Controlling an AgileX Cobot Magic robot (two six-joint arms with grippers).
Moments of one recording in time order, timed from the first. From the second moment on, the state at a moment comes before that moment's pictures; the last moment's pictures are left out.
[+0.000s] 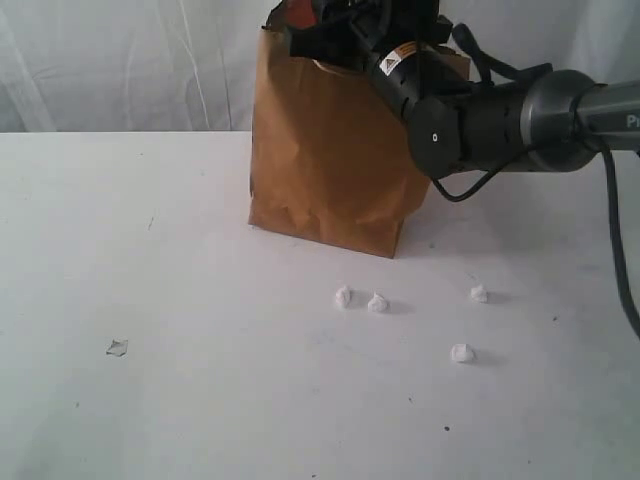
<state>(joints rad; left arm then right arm) 0.05 0.00 0.02 -0.29 0.43 0.26 0.49 1.92 -1.30 0.14 -0.71 -0.04</state>
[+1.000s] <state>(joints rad) 0.05 0.00 0.02 -0.29 0.43 0.26 0.49 1.76 -1.30 0.14 -0.59 -0.04</state>
